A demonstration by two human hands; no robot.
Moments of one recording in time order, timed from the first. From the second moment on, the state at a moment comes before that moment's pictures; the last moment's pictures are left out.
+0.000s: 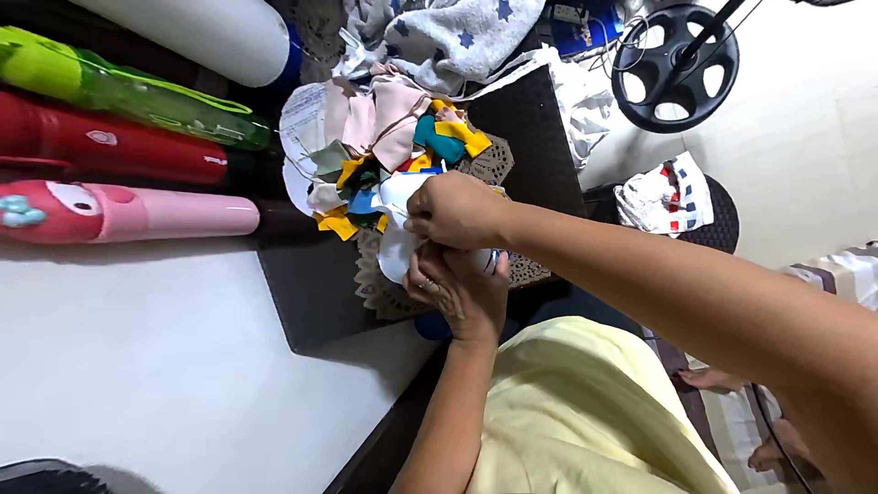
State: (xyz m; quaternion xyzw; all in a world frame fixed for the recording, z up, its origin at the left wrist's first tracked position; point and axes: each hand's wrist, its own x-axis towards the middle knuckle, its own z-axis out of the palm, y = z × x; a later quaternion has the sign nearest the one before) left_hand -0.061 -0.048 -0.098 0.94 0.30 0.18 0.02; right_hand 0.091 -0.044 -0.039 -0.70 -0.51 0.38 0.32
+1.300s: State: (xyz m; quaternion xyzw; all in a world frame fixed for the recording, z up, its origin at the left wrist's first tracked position) left_hand -0.076 0.104 -0.029 0.91 0.17 0.07 0.38; right_hand 0.056 -0.056 -0.062 -0.71 -0.54 0.21 0.41
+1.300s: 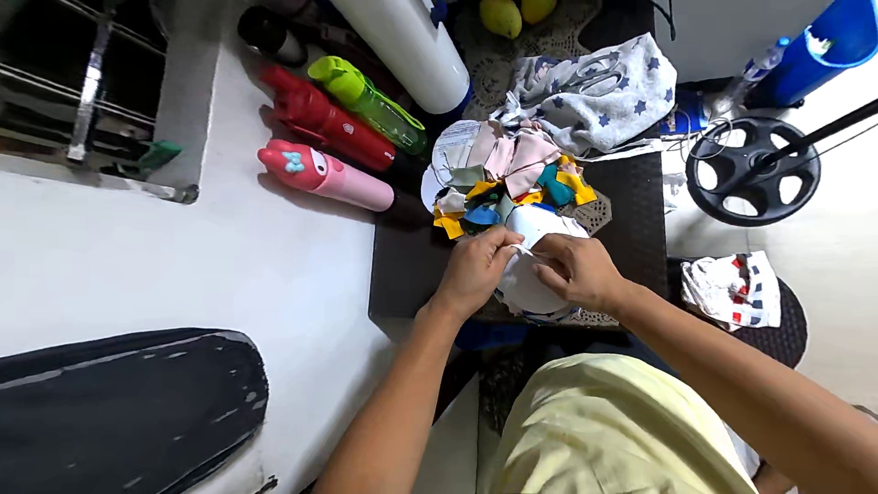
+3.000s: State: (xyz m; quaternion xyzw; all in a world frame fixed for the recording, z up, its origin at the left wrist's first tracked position) left_hand -0.027 0.115 -0.006 0.94 0.15 -0.08 0.31; right_hand 0.020 -0.056 -0.072 -0.82 -0.44 0.04 0.37
